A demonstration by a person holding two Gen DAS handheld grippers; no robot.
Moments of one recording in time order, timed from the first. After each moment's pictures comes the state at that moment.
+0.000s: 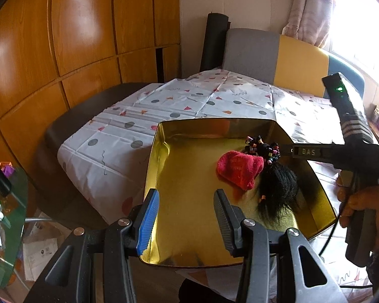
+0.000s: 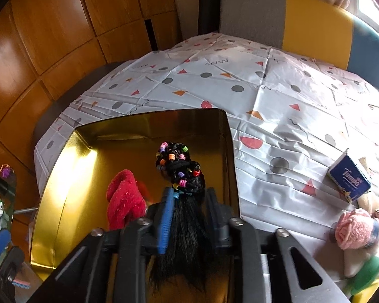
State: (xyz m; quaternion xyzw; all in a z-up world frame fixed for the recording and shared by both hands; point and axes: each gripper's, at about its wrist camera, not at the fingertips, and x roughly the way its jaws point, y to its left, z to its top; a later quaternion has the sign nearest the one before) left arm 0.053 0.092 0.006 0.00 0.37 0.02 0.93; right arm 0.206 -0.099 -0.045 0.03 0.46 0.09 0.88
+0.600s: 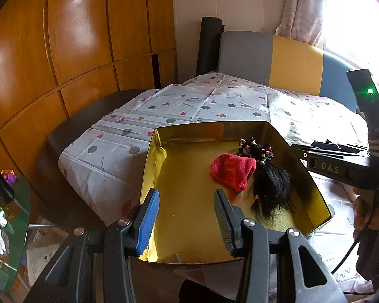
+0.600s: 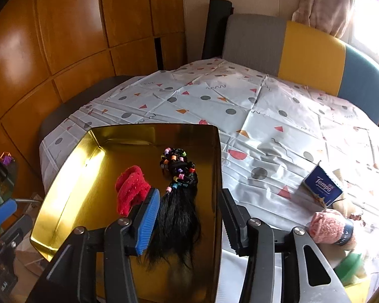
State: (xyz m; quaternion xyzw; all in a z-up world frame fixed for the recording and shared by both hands) left arm 0.043 0.080 0.014 0.02 0.36 0.02 0.93; right arm 0.156 -0.104 -0.015 -0.01 0.40 0.09 0.91
